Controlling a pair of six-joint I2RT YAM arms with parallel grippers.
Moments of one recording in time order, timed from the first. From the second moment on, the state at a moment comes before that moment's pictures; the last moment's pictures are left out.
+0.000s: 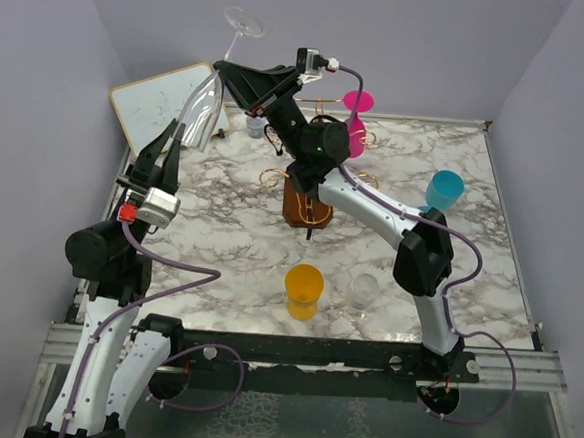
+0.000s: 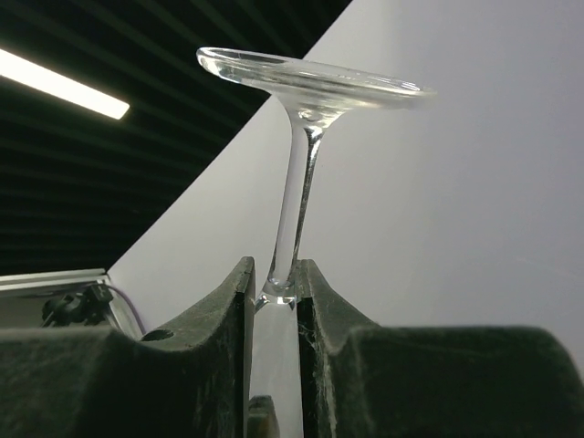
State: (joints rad) left arm -0.13 0.63 0.77 0.63 0.40 0.39; right arm 0.88 2.11 1.96 1.10 -0.16 1.31
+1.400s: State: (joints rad) left arm -0.13 0.68 0.99 0.05 0.46 0.35; right arm 0.79 1.88 1.69 1.04 -0.04 1.05
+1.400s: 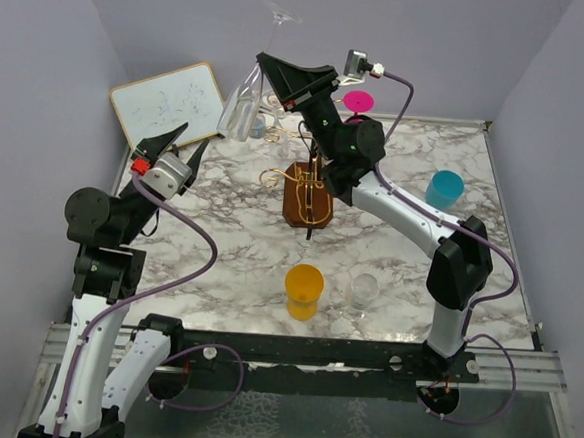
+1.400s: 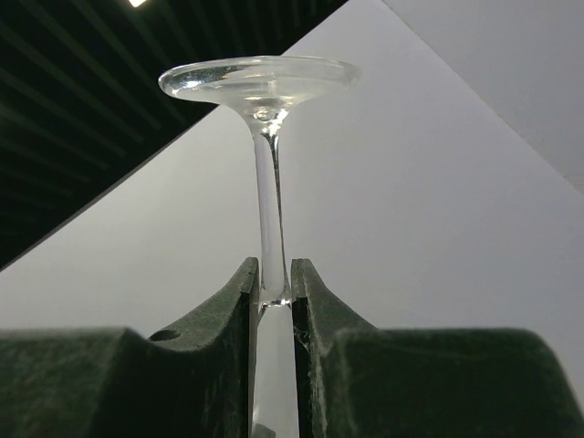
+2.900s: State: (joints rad) left arm -0.13 1.55 2.15 -0.52 0.85 -0.22; right arm 0.78 1.71 1.45 0.95 -0.09 0.88
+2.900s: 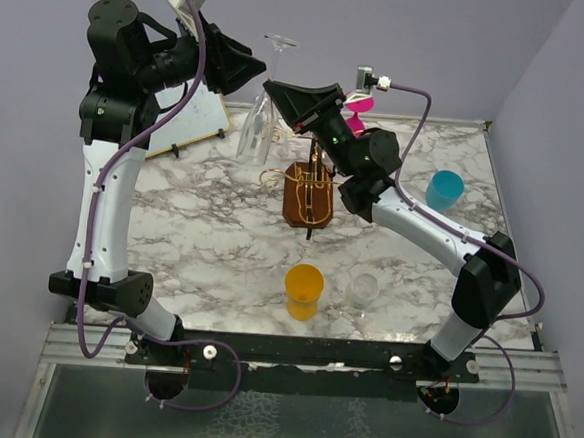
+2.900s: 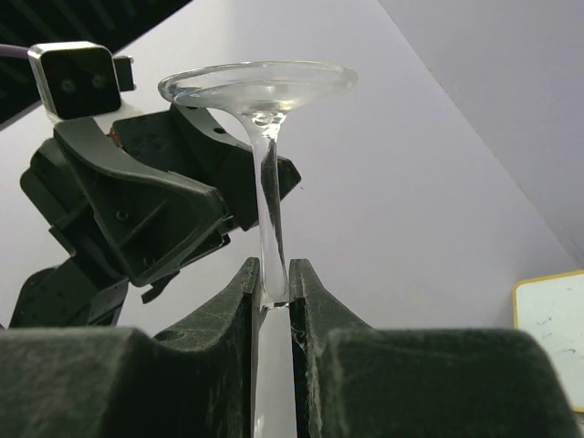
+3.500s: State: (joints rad) left arm -0.13 1.55 2.12 -0.51 0.87 -0.22; right arm 0.78 1.69 1.44 0.92 -0.15 0.87
